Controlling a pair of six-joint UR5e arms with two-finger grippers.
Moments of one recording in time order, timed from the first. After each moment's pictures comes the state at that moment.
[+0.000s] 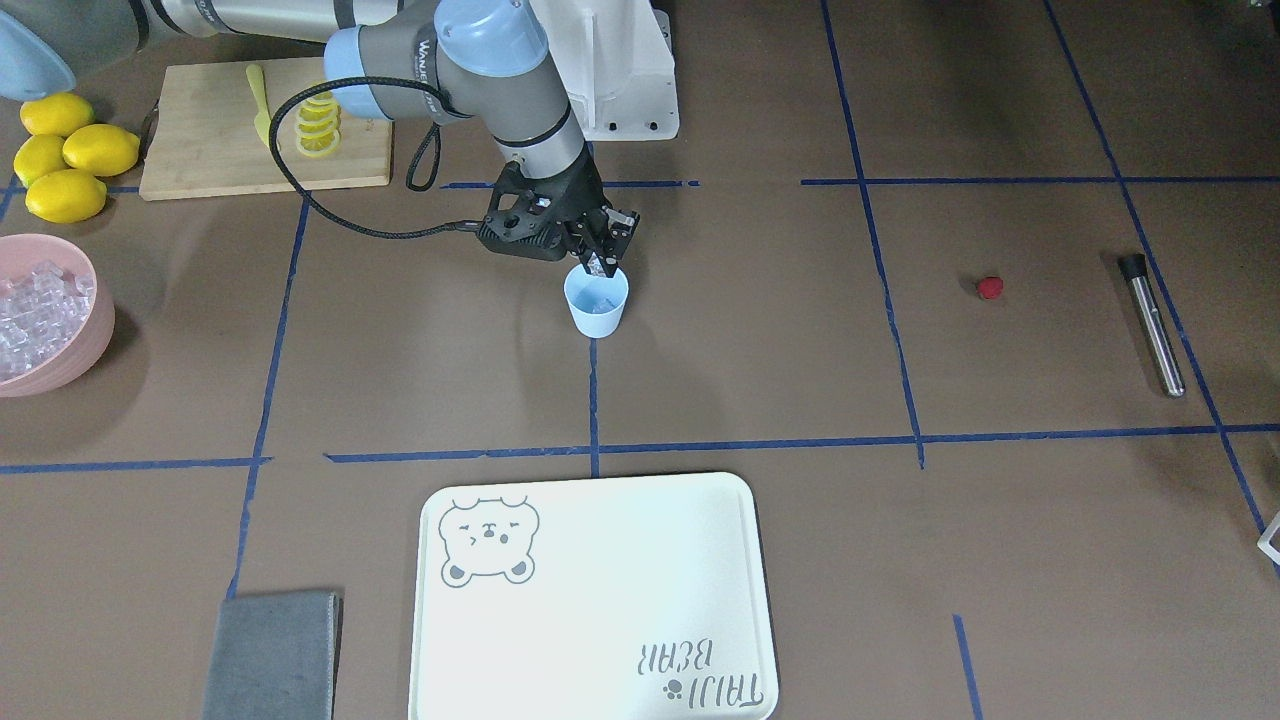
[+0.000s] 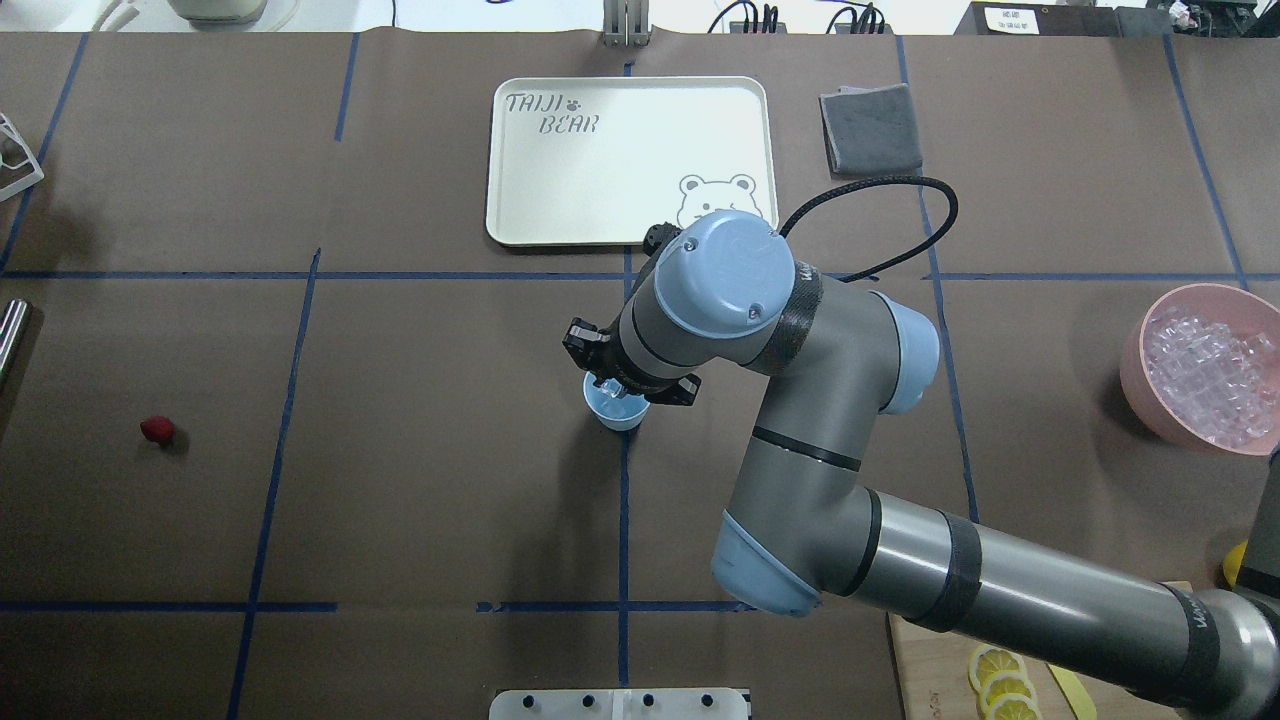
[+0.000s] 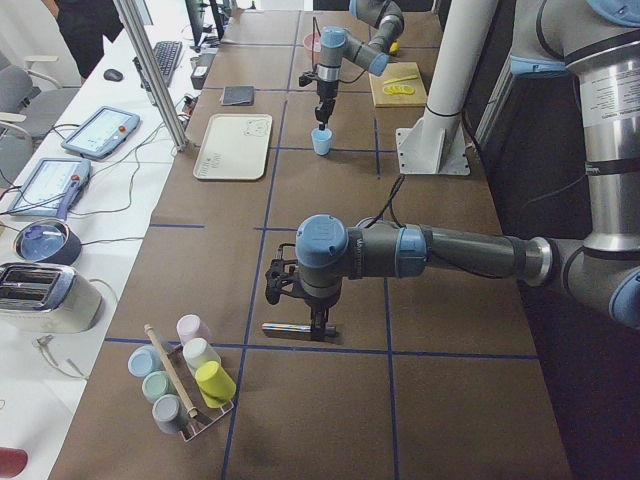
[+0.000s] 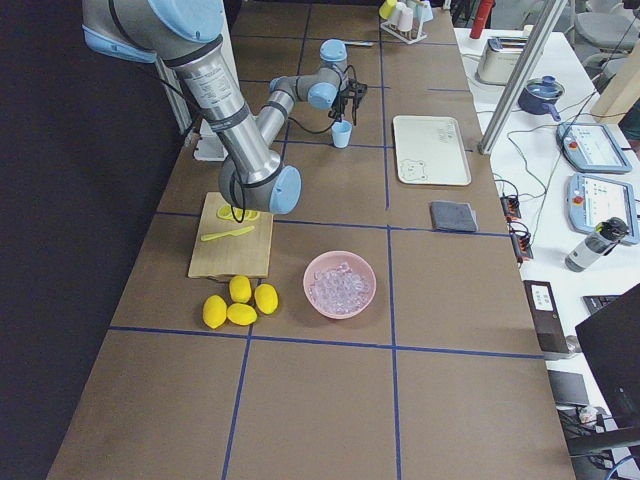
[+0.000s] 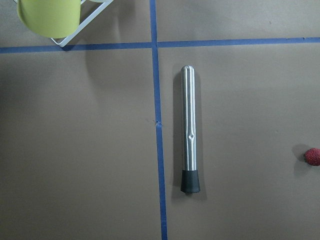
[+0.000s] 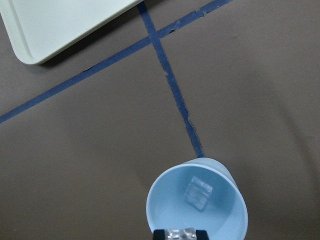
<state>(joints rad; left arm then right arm) -1.62 -1.35 -1.91 -1.44 -2.42 0.10 0.48 -0.85 1.67 -1.39 1.87 1.71</state>
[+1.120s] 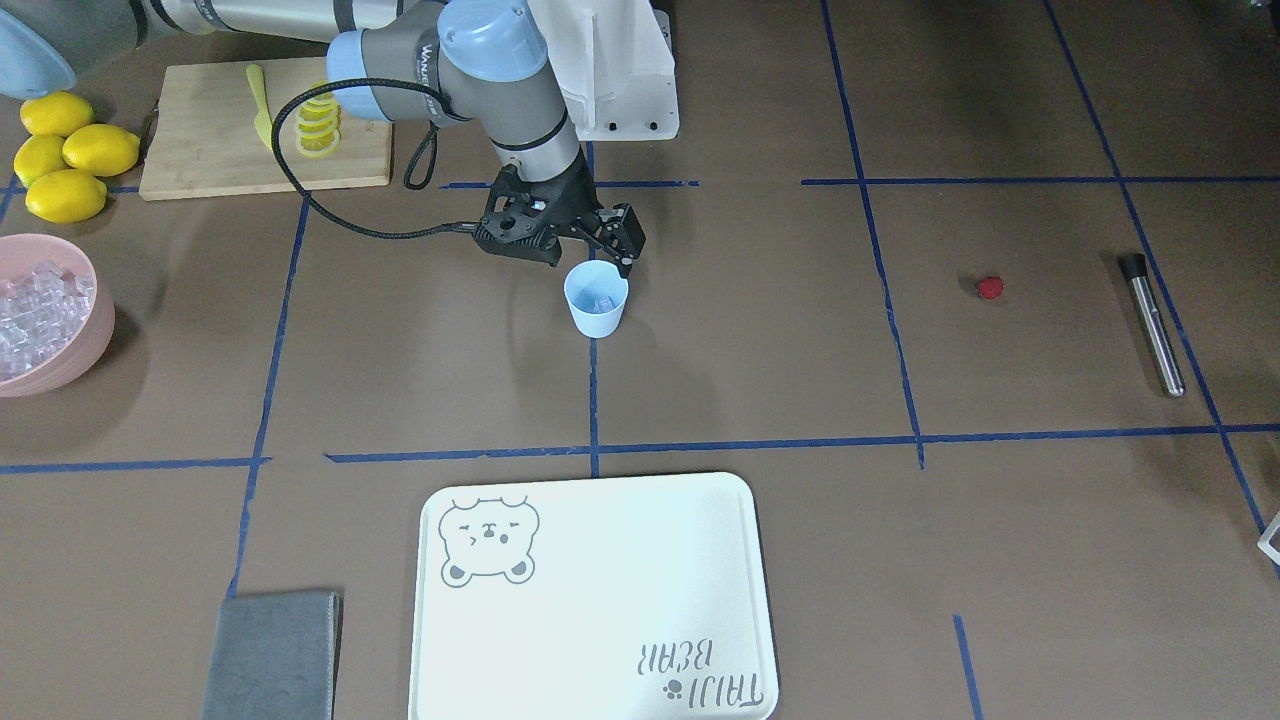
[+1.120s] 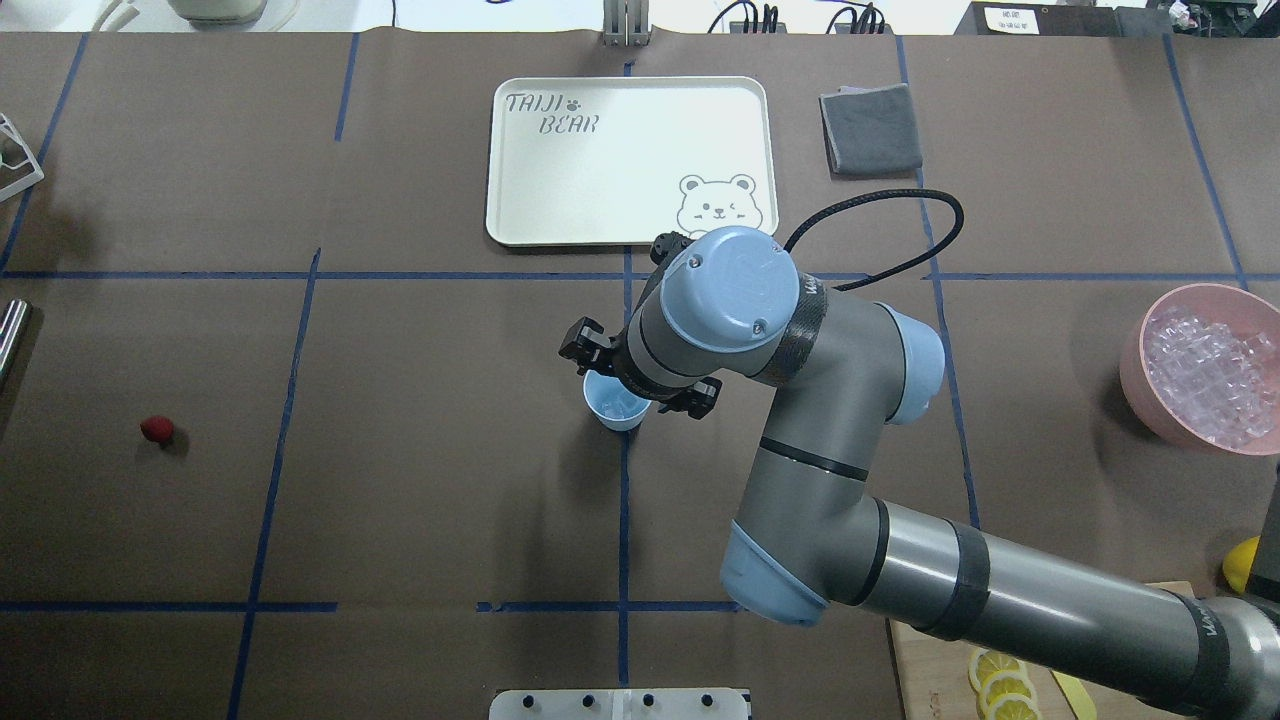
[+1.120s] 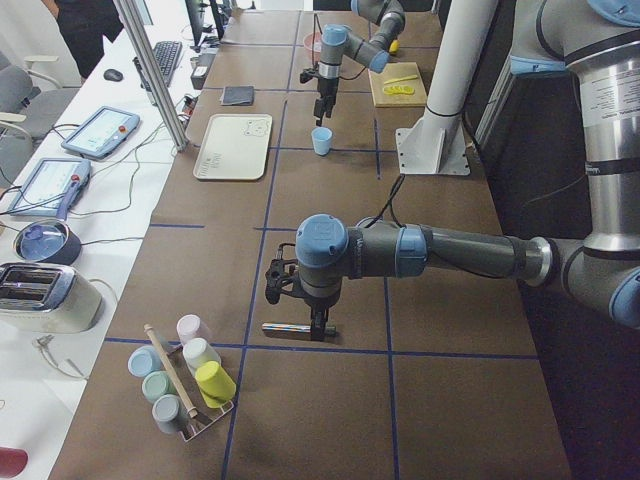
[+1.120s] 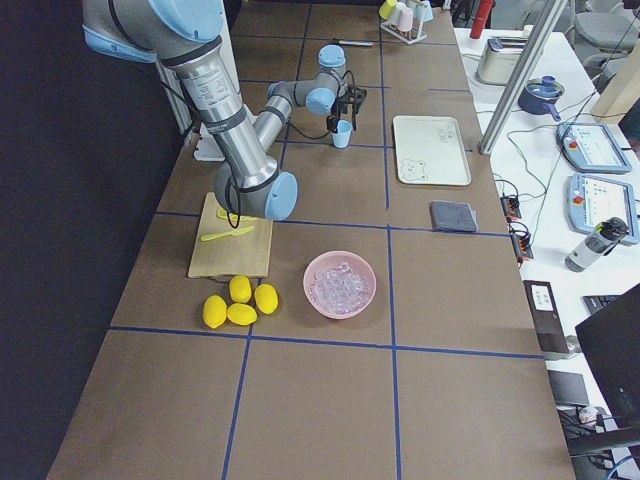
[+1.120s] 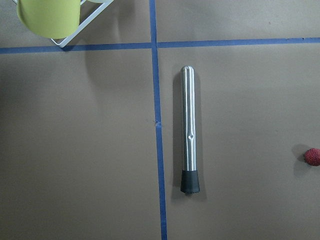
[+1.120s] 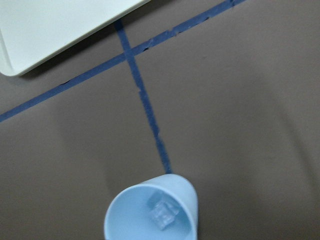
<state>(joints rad) -1.62 -1.35 -1.91 -1.44 -2.42 0.10 0.51 -0.95 1.76 -1.39 1.89 1.64</state>
